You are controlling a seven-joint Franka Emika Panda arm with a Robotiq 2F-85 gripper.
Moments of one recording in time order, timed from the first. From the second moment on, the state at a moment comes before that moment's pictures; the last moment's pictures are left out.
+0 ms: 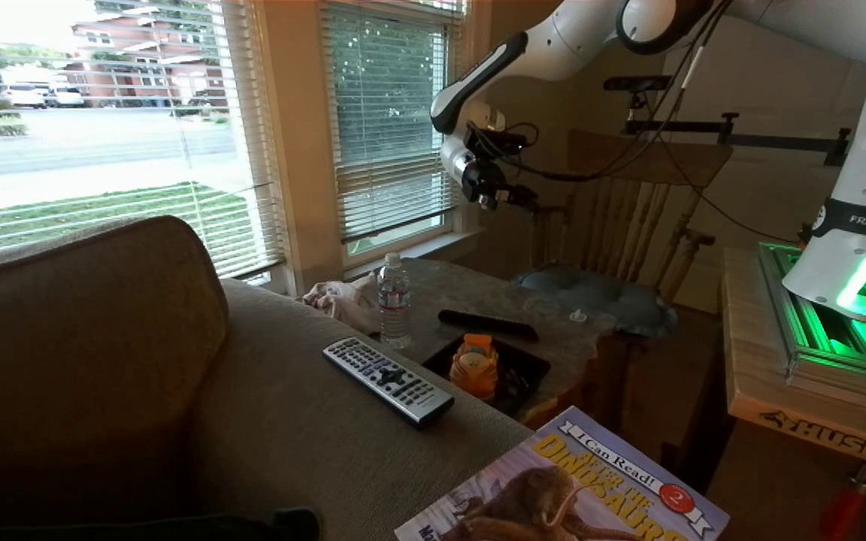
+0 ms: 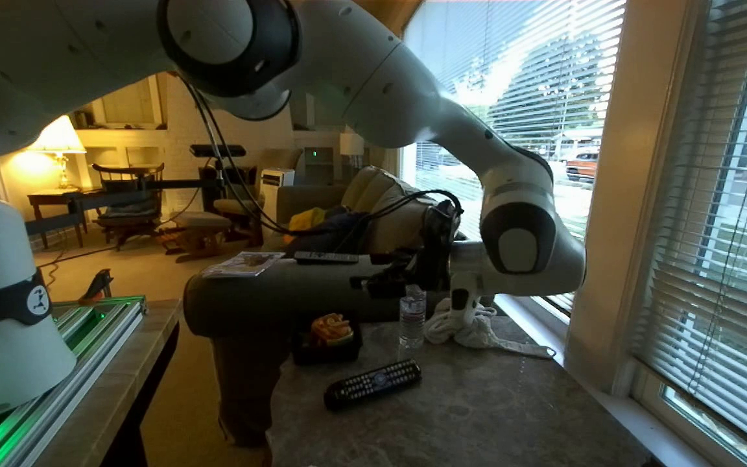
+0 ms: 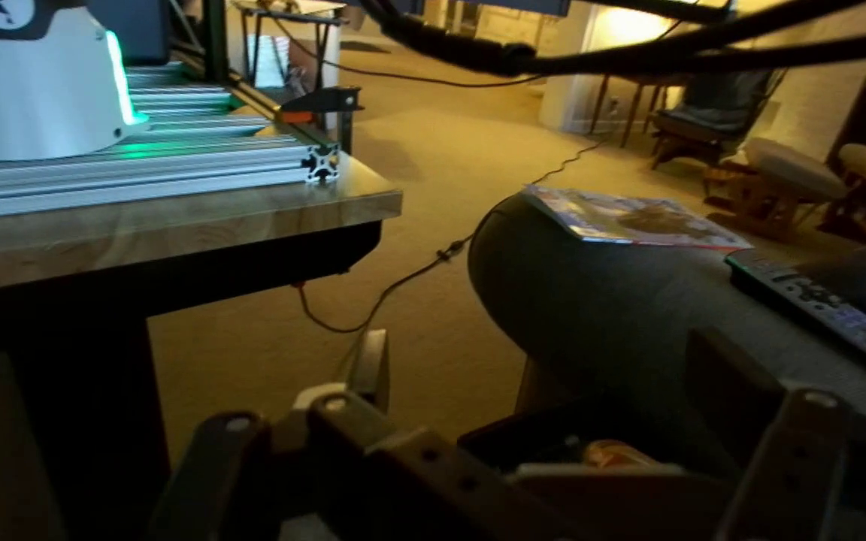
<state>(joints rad) -0.06 1.13 -0.14 -1.12 0.67 0.98 0.29</state>
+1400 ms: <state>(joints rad) 0.11 0.84 -0.06 -1.46 0.08 1.60 0.09</state>
